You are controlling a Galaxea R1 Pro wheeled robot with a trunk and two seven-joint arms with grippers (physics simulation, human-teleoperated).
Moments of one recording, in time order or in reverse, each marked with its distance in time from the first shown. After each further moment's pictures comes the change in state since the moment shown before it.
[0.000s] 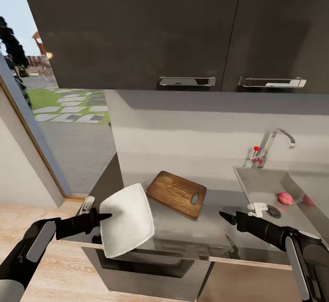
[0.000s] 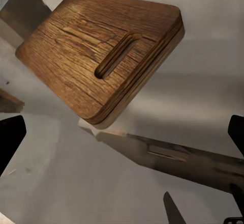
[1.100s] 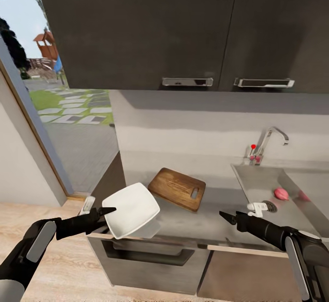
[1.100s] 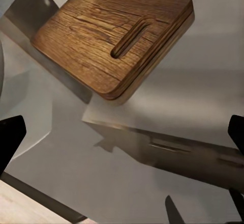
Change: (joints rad) left arm 0.000 0.000 -0.004 0.000 0.003 0.010 -0.001; right arm 0.000 0.000 0.000 0.000 0.000 -0.002 0.000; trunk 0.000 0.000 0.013
